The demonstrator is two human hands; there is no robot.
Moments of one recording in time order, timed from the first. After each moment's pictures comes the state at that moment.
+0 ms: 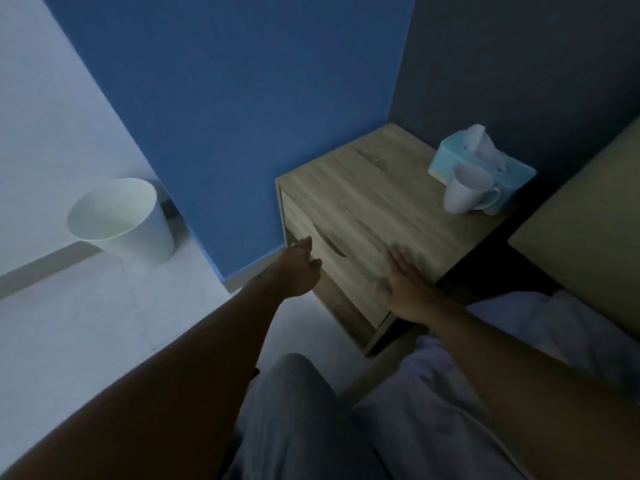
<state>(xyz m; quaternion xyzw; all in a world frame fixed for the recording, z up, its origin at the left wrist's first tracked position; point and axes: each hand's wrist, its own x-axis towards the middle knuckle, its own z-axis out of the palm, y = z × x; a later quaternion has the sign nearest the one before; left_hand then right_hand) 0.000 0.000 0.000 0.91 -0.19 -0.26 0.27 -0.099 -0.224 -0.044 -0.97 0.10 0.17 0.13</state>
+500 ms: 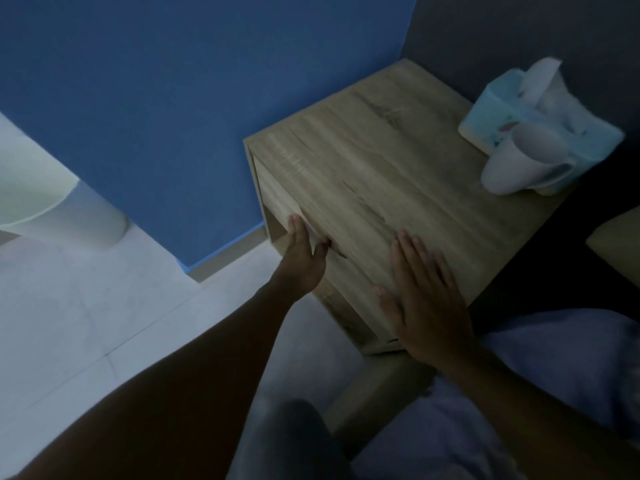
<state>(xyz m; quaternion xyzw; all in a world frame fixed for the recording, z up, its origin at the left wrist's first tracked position) 0.073 -0.061 -0.143 0.84 -0.12 -0.26 0.47 -0.080 -0.224 -0.104 -0.99 0.10 0.00 0.03</state>
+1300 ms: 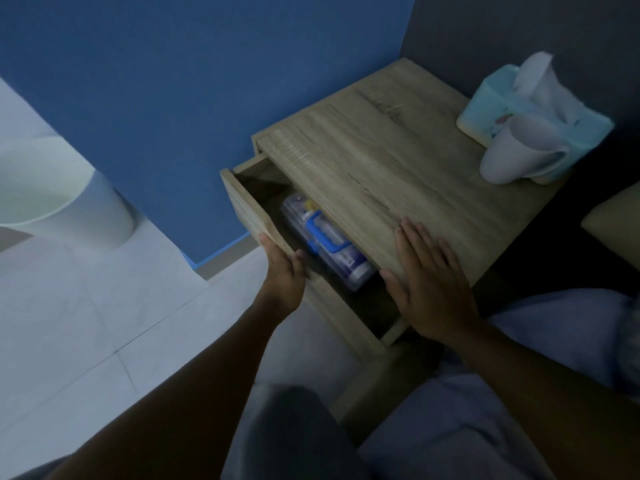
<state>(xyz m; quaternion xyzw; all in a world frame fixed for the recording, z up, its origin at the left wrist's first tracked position) 0.043 0.000 -0.167 0.78 -0.08 -0.22 0.58 -0.081 -0.224 -0.109 -0.99 0.10 -0.03 0.03</state>
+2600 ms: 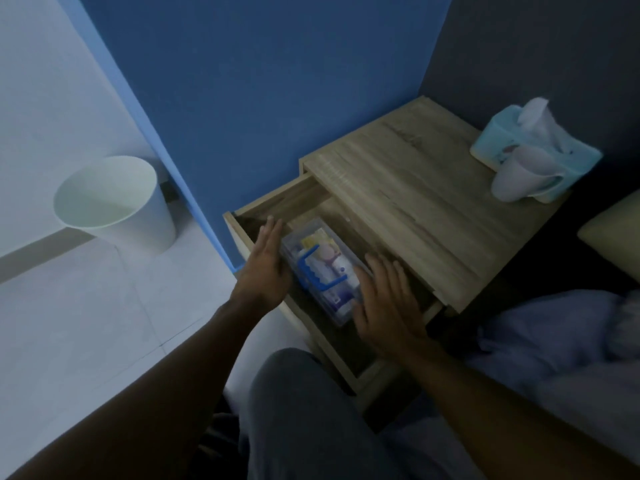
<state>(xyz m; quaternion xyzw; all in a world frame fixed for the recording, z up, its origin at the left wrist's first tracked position) 0.047 0.108 -0.070 0.91 -0.17 -0.12 0.36 -0.082 -0.095 -0.098 -1.00 0.05 -0.04 0.06</state>
